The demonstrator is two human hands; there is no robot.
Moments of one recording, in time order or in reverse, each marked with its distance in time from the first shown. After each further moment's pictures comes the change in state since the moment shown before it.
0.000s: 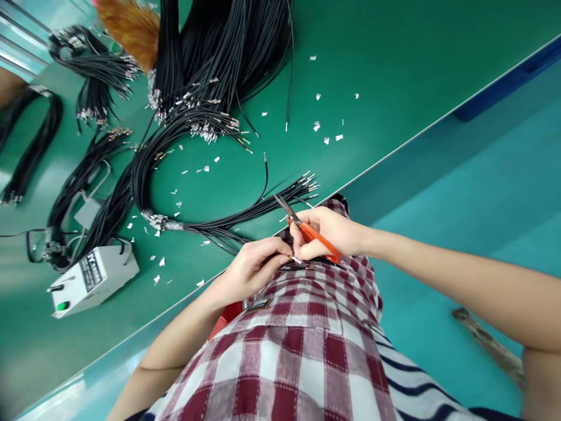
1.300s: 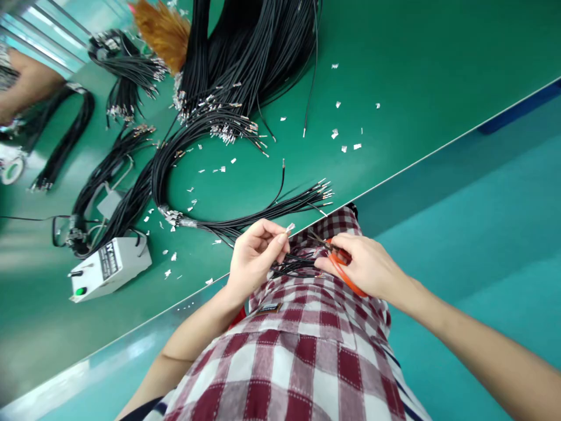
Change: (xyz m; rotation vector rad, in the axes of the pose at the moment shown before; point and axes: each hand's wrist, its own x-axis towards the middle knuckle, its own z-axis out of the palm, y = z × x) left_hand 0.011 0.005 0.011 -0.535 0.560 -0.328; right_hand -0.031 0.032 0.005 -0.741 0.375 0.082
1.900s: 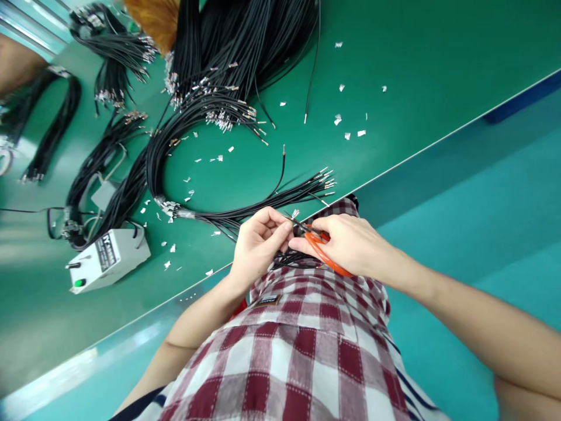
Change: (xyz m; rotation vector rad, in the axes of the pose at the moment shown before) left_hand 0.006 -0.001 0.003 -0.091 0.021 -0.077; right_hand 0.026 -0.046 -0.015 -0.103 -0.152 0.097
